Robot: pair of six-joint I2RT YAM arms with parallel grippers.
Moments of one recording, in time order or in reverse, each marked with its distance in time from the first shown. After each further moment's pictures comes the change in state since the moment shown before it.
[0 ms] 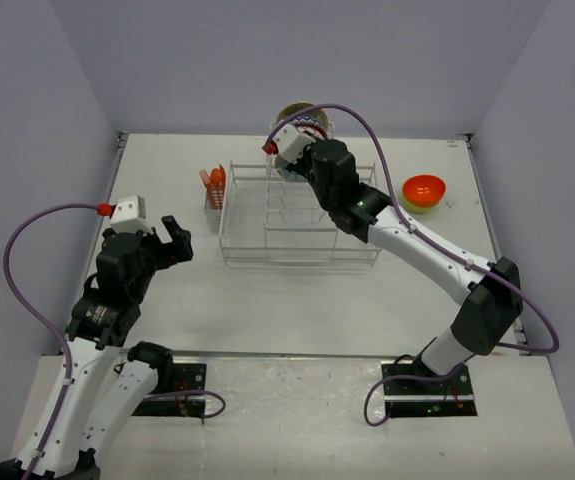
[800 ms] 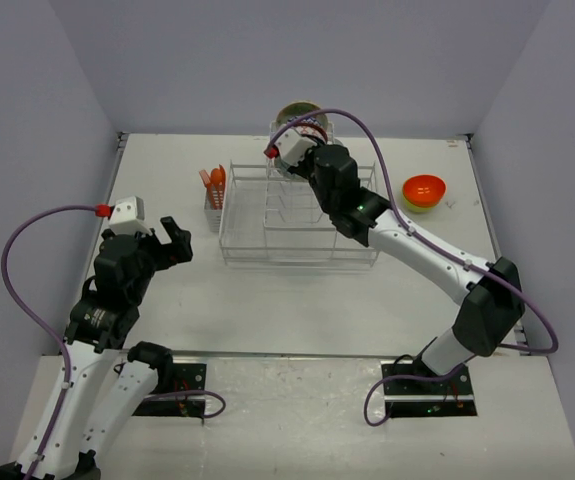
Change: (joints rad) left arm 0.000 -0.018 0.000 0.000 0.010 0.000; right arm -0.005 -0.003 -0.060 0.090 0.001 -0.032
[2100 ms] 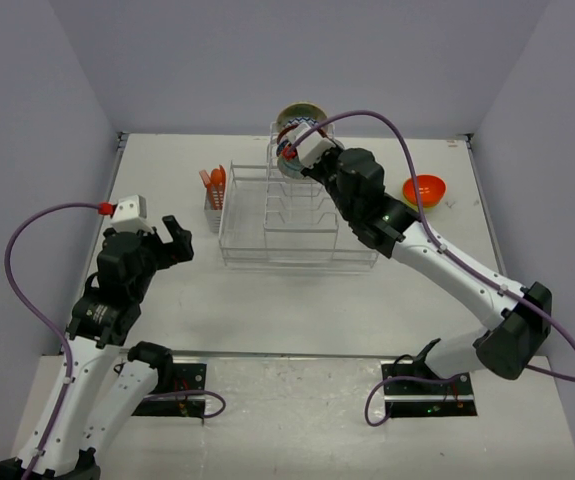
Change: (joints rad) left arm 0.001 0.022 0.000 0.000 -0.004 0.000; right arm 0.009 -0.169 -0.047 -0.055 -0.058 0.065
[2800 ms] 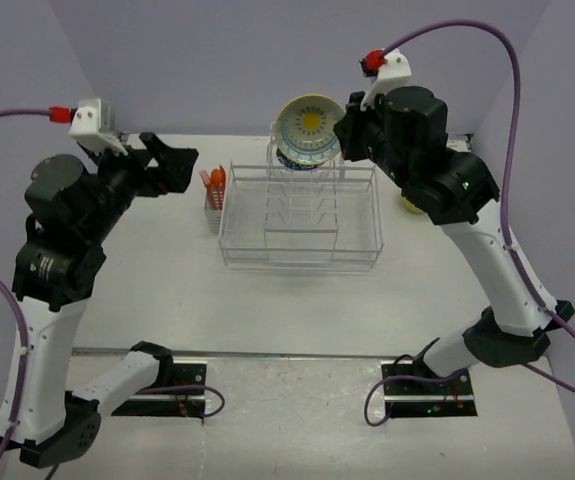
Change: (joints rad) left arm -0.008 0.337 0.708 -0.062 0.266 0.010; right arm -0.030 0.051 0.706 -0.774 -0.086 0.844
